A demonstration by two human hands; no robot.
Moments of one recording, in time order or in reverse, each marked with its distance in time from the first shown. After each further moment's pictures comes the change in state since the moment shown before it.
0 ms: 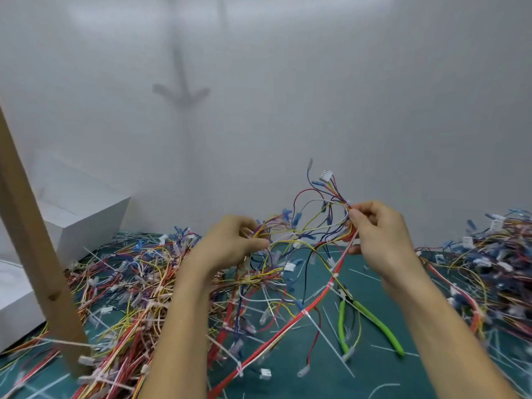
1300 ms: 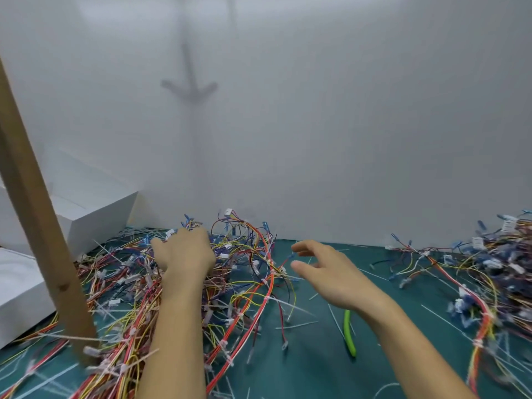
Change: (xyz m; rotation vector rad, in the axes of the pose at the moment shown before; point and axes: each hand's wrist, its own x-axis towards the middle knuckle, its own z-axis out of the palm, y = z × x) left_hand -0.006 -0.045 -0.013 0.843 0.183 -0.509; right_hand -0.030 0.016 0.044 -0.504 -0.615 -0.036
